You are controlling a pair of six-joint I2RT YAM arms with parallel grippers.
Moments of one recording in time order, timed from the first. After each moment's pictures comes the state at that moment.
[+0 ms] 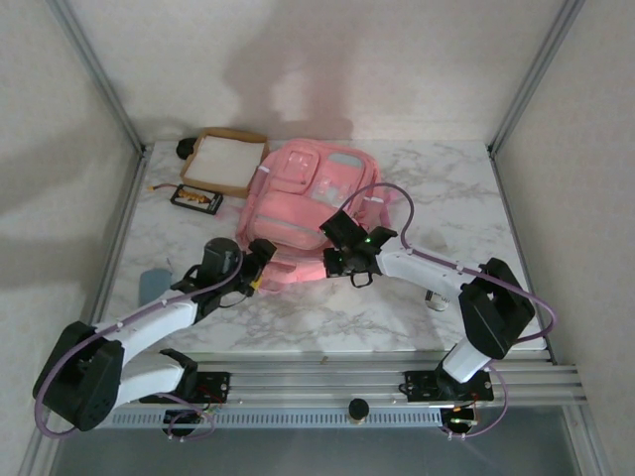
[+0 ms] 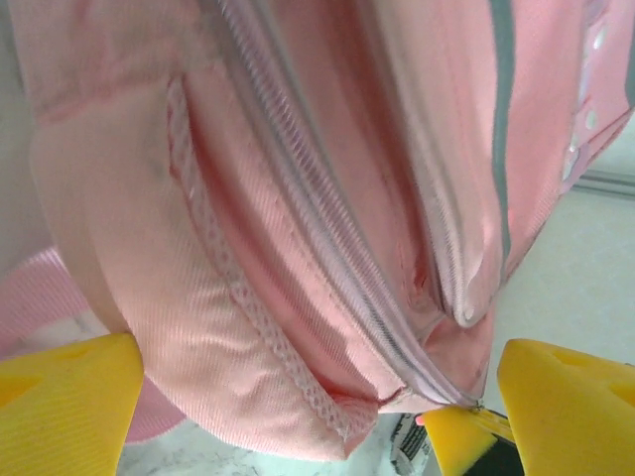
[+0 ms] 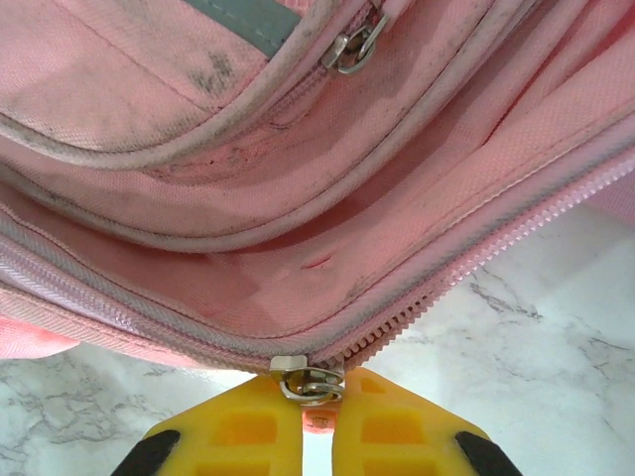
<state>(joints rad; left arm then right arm) -0.45 1.17 0.44 0.08 0.15 -1.41 0.83 1.61 1.12 -0.61 0.06 0.58</state>
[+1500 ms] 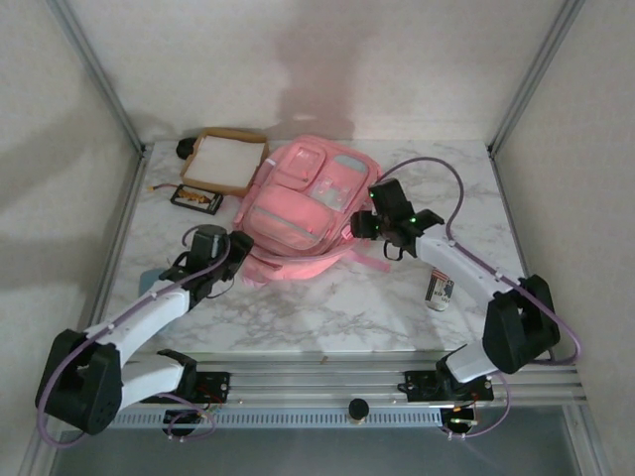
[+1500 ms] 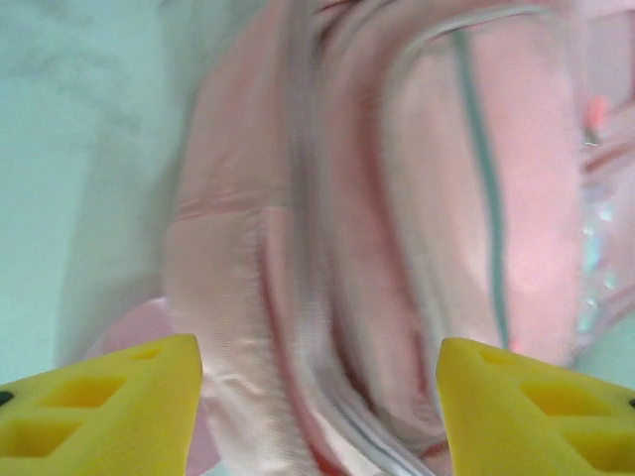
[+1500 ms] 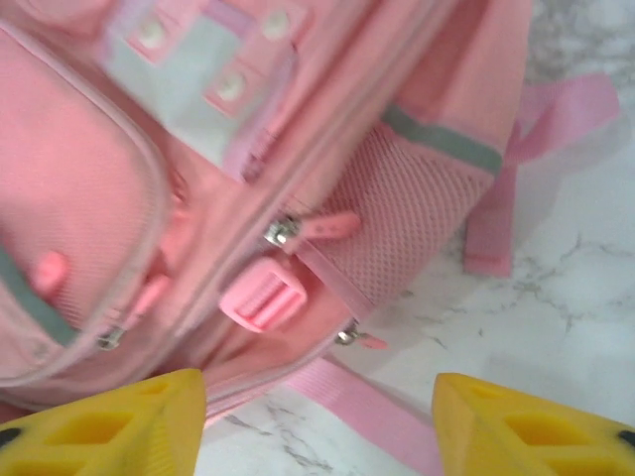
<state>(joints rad) -0.32 1.14 0.58 -0.14 -0.02 -1.22 0.54 1.48 1.14 -0.52 0.08 0.38</state>
